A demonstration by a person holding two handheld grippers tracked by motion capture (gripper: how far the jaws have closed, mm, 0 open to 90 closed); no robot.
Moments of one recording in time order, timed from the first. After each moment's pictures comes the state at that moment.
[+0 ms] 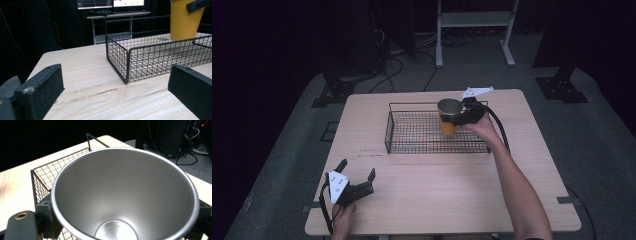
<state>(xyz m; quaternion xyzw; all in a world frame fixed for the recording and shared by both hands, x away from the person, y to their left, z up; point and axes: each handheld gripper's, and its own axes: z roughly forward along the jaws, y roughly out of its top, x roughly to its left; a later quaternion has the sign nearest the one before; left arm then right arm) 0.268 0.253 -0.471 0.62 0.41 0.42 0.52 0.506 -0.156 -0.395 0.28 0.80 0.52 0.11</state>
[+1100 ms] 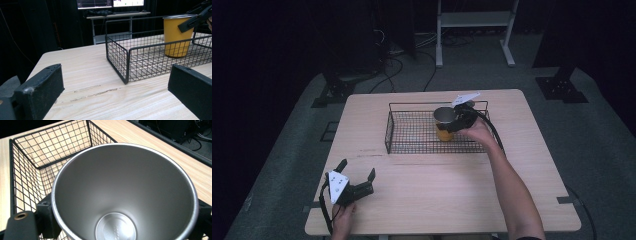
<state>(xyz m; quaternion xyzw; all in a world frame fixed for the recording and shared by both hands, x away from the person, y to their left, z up) 0.268 0.253 -0.471 0.62 0.41 0.42 0.52 0.513 -0.137 -0.421 0.27 0.84 0.46 0.11</state>
